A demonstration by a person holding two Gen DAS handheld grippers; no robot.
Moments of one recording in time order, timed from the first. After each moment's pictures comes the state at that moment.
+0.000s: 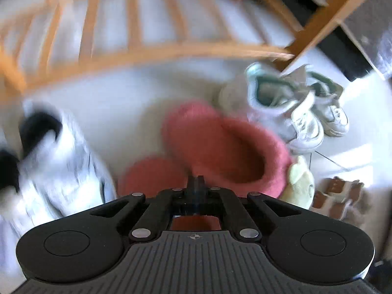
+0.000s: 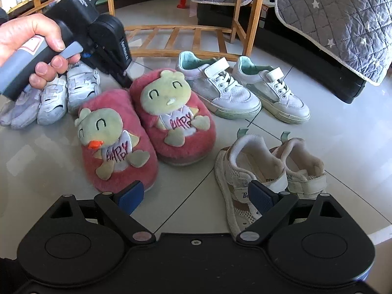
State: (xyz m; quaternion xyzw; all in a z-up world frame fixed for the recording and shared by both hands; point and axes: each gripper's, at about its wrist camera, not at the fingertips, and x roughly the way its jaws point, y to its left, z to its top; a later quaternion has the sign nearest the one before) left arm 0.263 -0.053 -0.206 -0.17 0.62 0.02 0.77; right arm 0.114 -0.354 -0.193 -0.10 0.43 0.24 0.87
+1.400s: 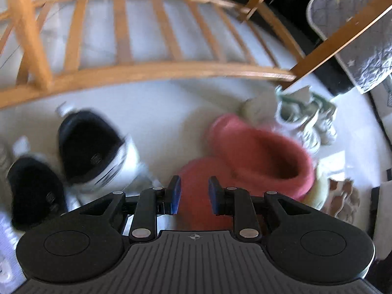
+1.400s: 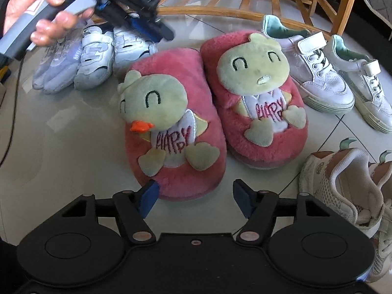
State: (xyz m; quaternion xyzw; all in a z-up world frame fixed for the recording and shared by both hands) left arm 0.239 0.028 -0.216 -0.18 0.58 -0.03 0.79; right arm 0.148 -0.293 -0.231 -0.13 0.50 0.37 0.77
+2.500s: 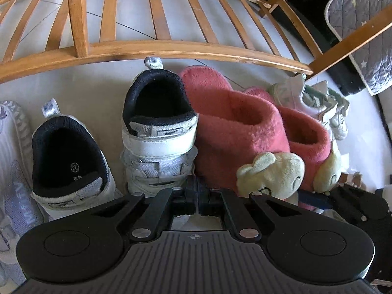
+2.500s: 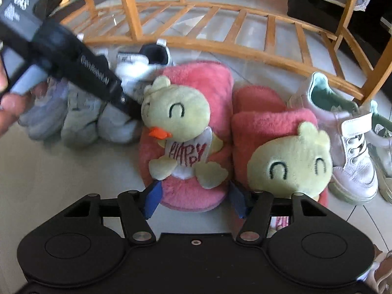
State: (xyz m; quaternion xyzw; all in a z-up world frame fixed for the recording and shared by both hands) left arm 0.214 0.044 -0.218 -0.21 0.58 -0.02 0.79; right arm 0.201 -0.220 -0.214 -0.13 0.47 0.38 0.79
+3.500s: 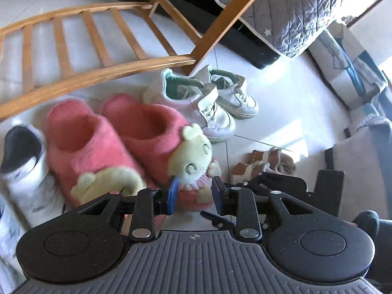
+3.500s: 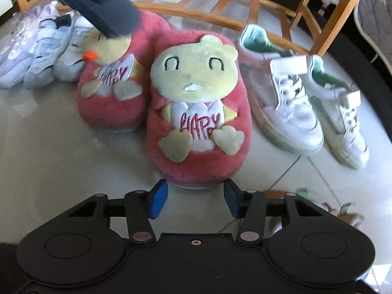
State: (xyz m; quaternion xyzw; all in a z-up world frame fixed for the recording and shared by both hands) left arm 0.237 -0.067 -0.154 -0.16 0.55 -0.19 0.80; right arm 0.201 -0.270 -0.247 -0.21 0.47 0.32 0.80
